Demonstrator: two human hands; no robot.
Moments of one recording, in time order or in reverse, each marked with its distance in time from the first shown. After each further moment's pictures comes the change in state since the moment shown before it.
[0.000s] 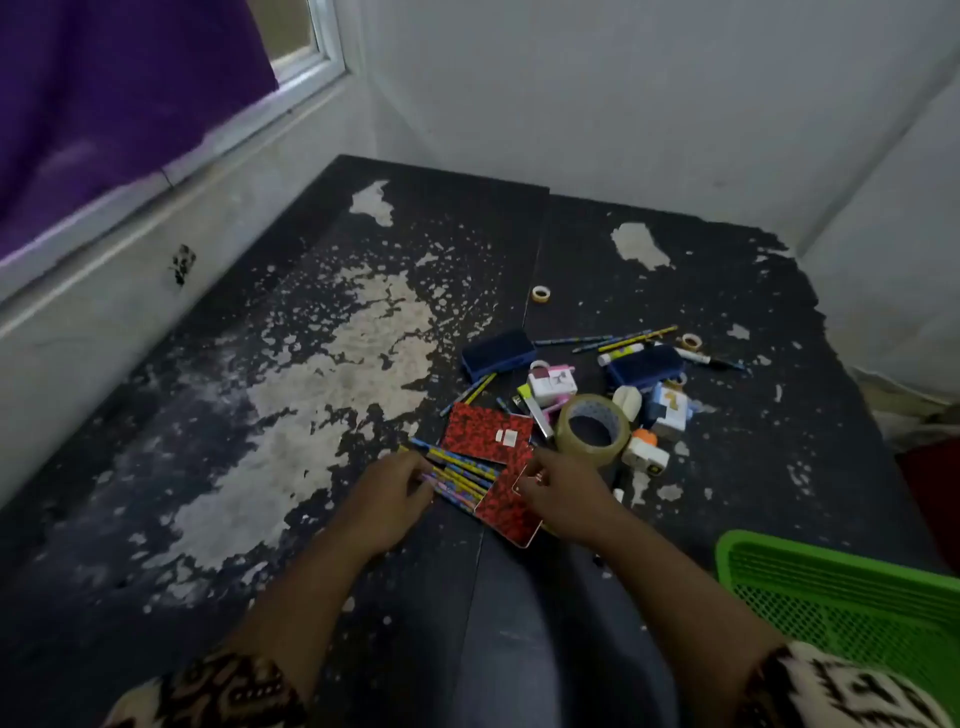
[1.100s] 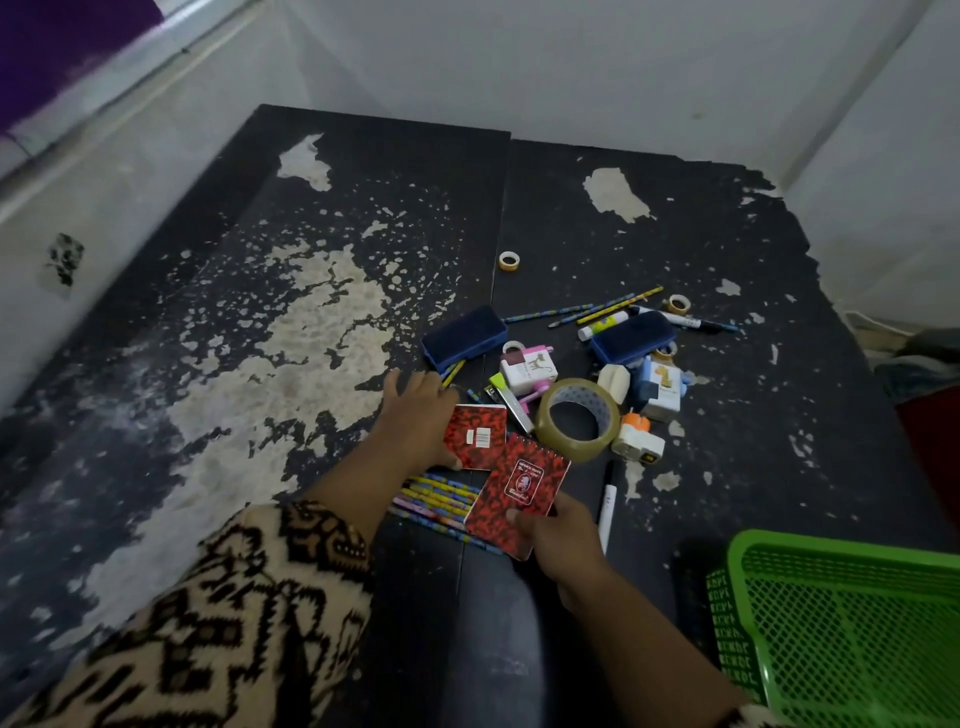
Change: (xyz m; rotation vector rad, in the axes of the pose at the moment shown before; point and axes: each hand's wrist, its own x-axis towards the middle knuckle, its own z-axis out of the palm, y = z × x) left_hand 0.137 0.045 0.023 0.758 -0.183 0.206; right_hand 0.014 0.037 0.057 0.912 0.163 0.520
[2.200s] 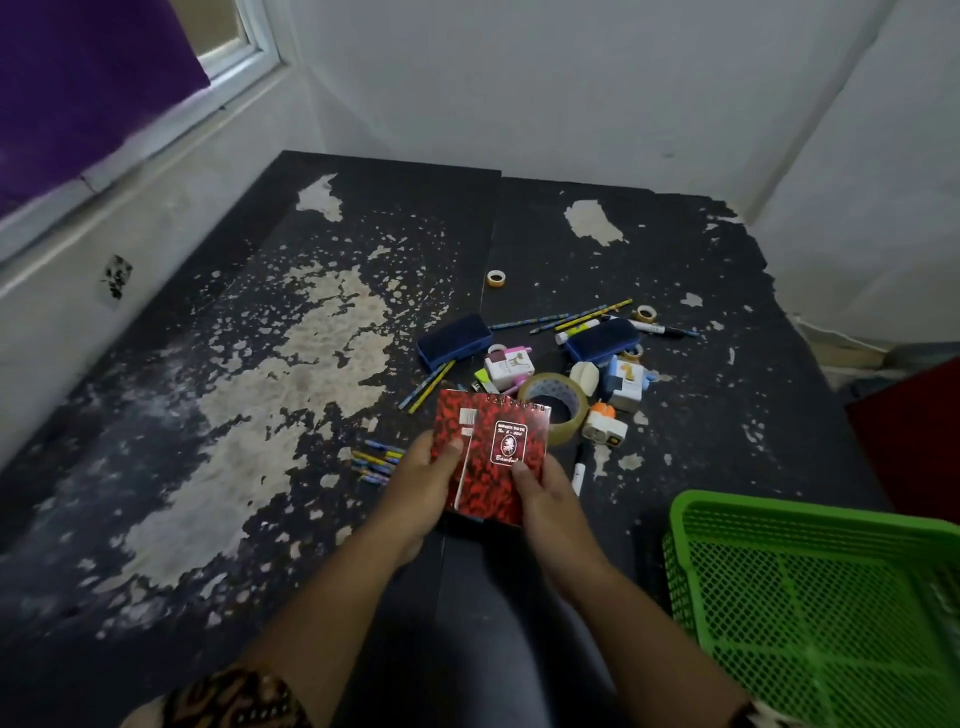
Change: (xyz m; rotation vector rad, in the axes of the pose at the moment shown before) left_hand -0.130 0.088 -0.022 -1.621 0.175 -0.408; right_hand -0.079 -0.024 -0.025 0.080 -0.107 -0.341
